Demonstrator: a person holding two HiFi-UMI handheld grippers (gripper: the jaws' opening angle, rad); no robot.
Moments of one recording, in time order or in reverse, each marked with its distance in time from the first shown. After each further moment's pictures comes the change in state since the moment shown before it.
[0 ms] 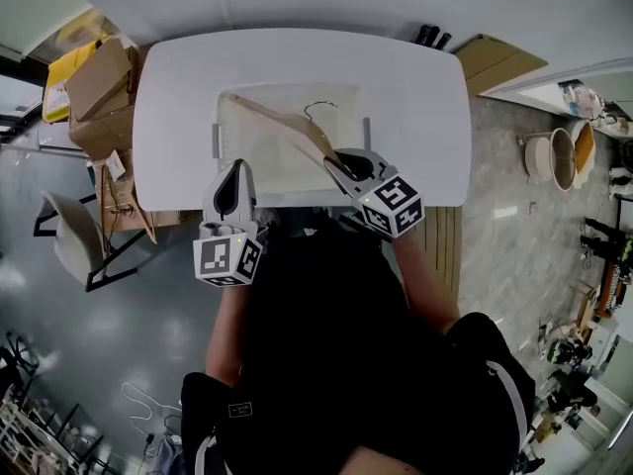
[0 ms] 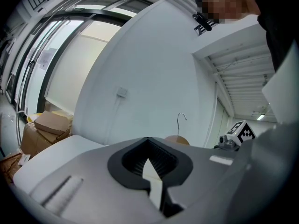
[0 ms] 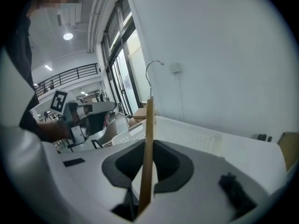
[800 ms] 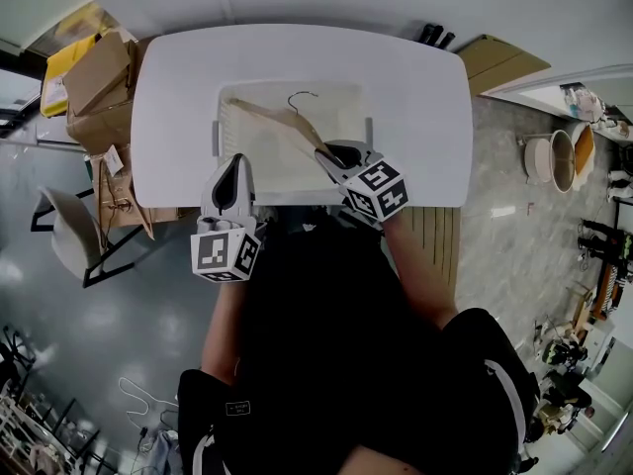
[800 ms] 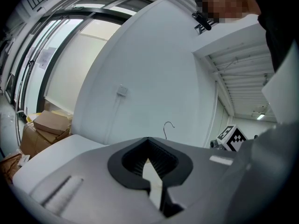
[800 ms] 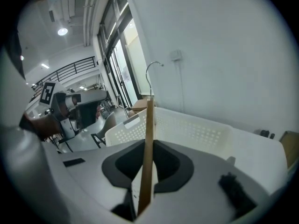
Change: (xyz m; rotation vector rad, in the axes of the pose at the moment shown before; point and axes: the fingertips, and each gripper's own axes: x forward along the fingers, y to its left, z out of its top) left arm 0.010 0.008 -0.002 0.001 0.015 0.000; right arm 0.040 -0.013 -0.015 0.014 0.113 0.012
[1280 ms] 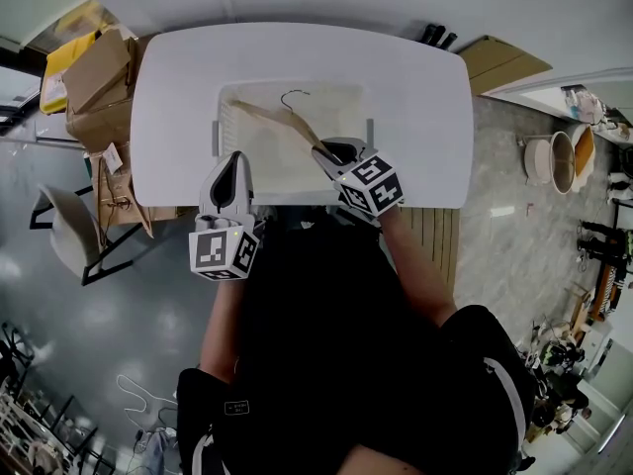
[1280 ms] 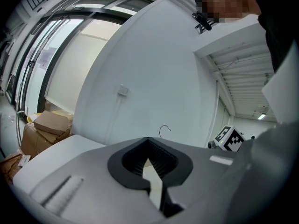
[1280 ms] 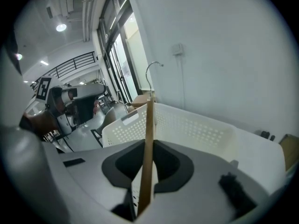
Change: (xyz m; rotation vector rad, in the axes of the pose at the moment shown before) left arm 0.005 0.005 0.001 -0.002 0.001 0.010; right arm 0.014 -0.005 -0.003 -0.015 0.065 0.003
